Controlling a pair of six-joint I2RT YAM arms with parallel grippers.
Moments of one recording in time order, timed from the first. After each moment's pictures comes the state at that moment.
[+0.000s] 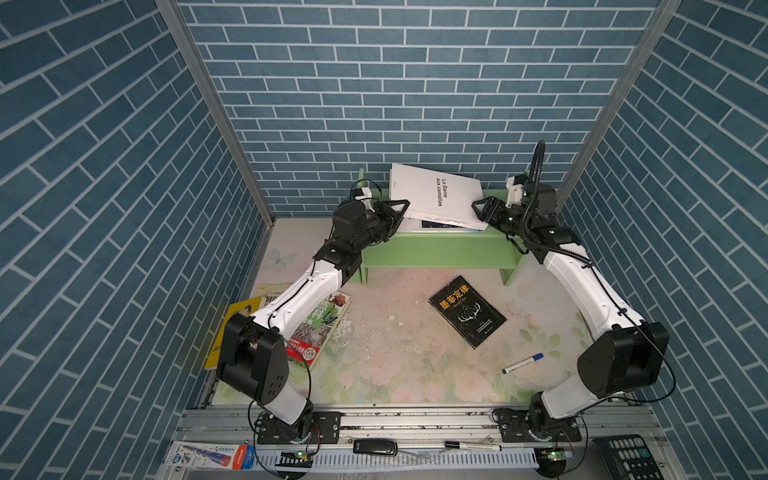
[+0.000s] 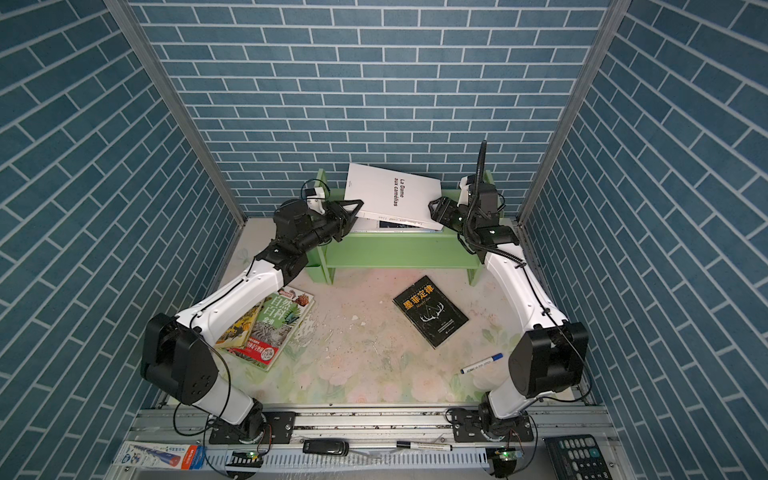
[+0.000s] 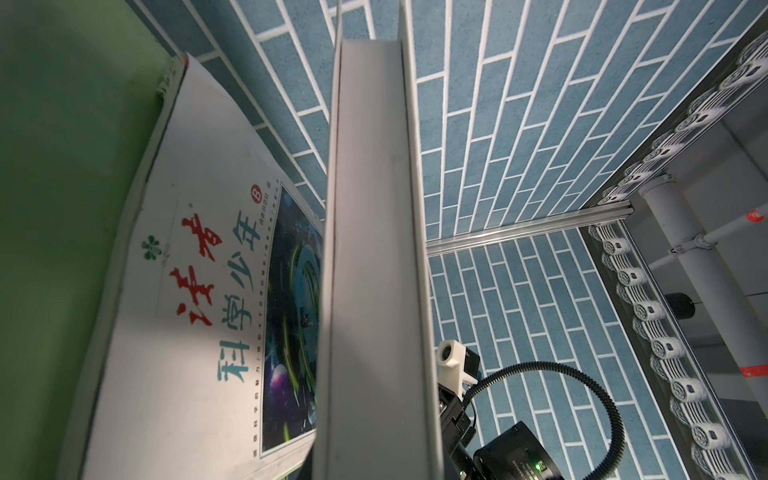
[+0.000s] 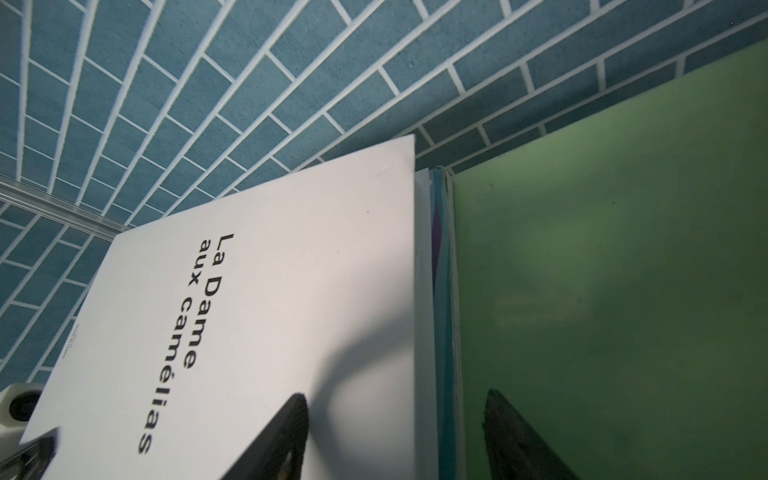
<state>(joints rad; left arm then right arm) -0.45 1.58 1.33 0.23 0.31 -1.35 0.25 1.57 1.53 -0.36 -0.28 0.58</state>
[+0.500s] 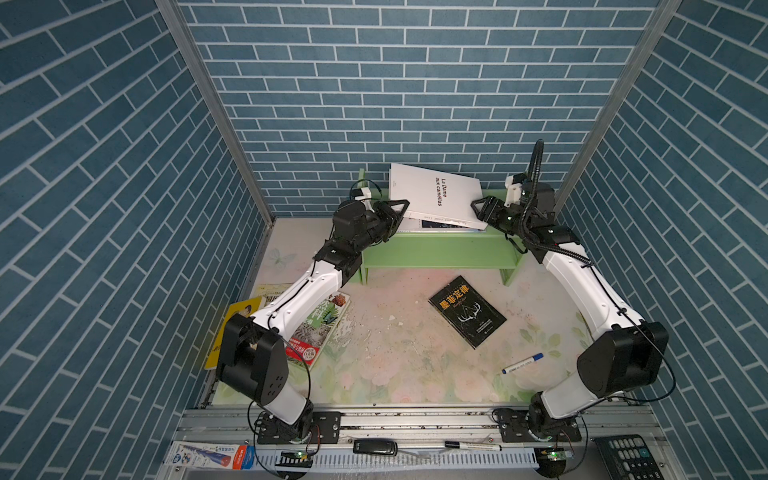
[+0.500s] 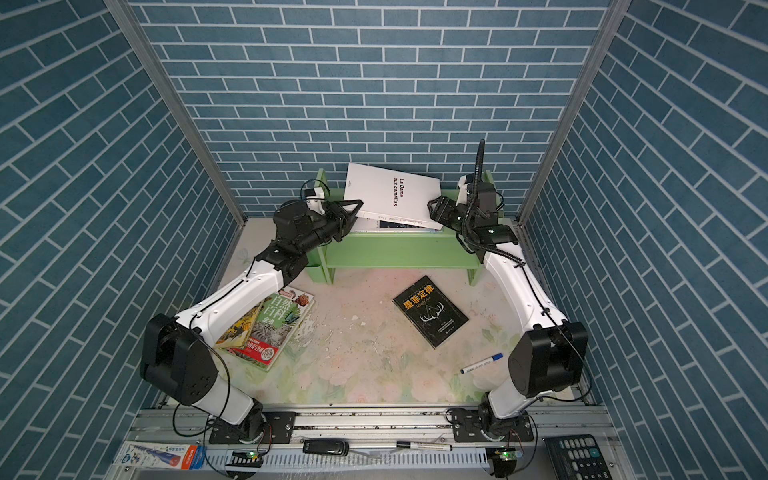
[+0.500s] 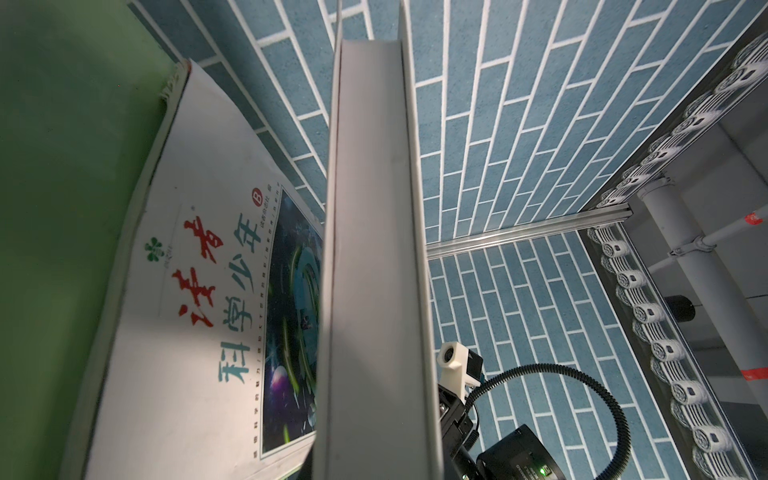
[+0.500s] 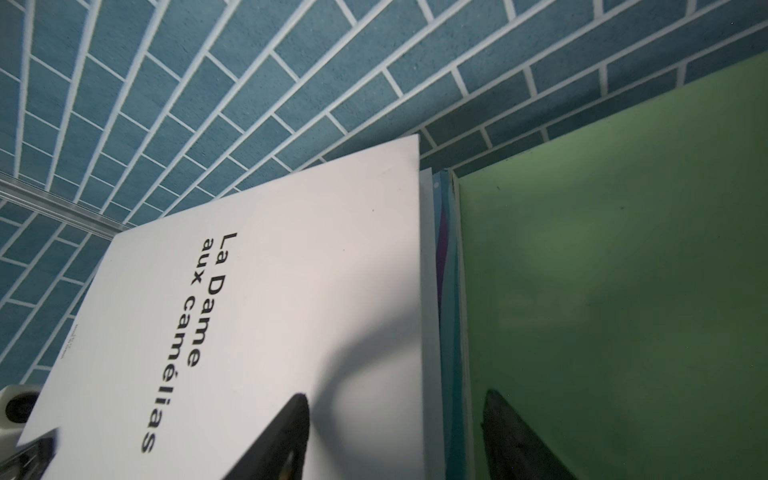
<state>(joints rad) -0.46 1.58 1.33 0.24 0.30 -1.35 0.26 1.57 1.54 -0.37 -0.26 0.58</state>
